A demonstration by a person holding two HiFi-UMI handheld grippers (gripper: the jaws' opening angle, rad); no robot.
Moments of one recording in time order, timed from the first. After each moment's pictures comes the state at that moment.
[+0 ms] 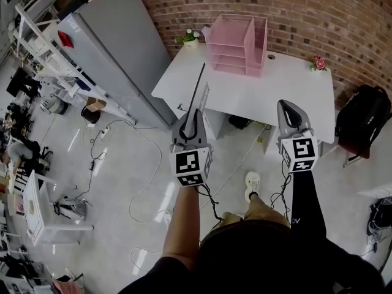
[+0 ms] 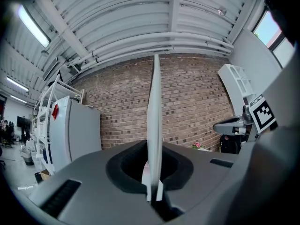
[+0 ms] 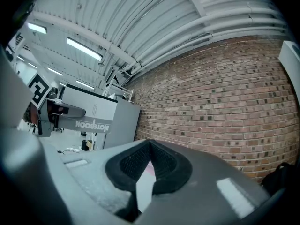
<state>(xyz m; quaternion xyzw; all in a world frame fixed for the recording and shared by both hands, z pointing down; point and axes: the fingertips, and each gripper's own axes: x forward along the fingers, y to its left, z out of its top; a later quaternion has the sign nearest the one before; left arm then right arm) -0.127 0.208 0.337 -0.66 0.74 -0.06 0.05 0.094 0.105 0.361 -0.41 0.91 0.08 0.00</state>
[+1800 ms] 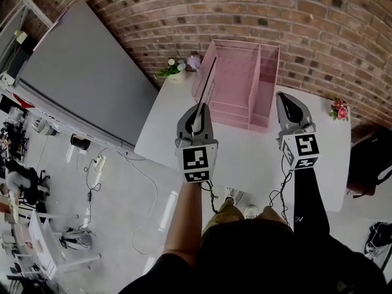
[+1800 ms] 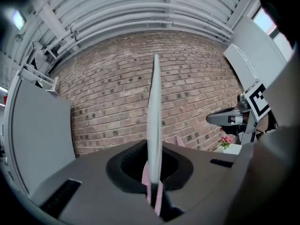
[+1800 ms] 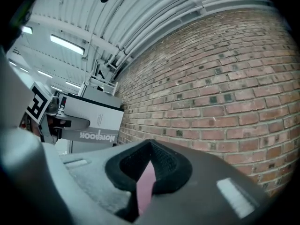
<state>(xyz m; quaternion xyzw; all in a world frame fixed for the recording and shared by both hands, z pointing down) -0.216 -0.222 0.351 -0.69 0.71 -0.10 0.06 -0.019 -0.298 0.362 -0.41 0.91 0.05 0.02</state>
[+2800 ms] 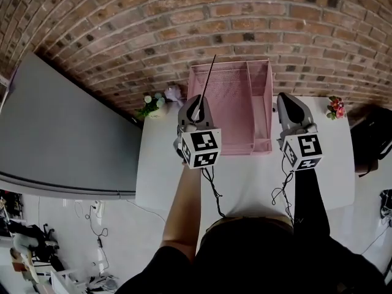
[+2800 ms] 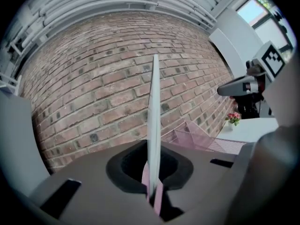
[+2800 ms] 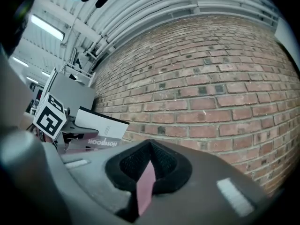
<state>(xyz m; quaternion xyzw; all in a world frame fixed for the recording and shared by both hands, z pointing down) -0.256 -0.432 0.387 -0.75 0.63 -0.20 0.09 -0.035 -0.411 0.368 -0.53 0.85 0.03 0.02</state>
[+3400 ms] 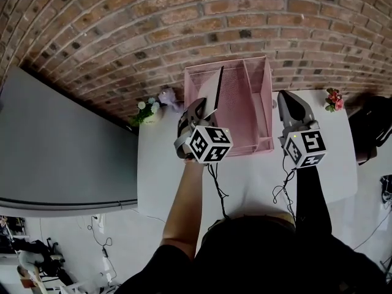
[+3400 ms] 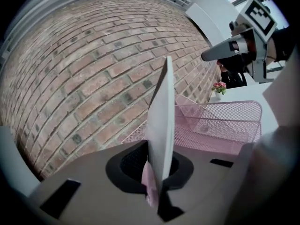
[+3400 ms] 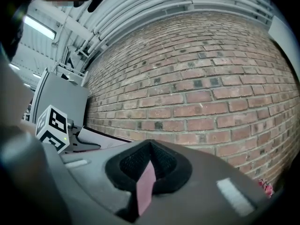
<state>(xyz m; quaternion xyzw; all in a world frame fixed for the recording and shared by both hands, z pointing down) -0.249 -0.462 0.444 -0.74 0.55 -0.37 0.12 -0.037 -0.423 0.380 -0.56 0.83 0.00 0.02</state>
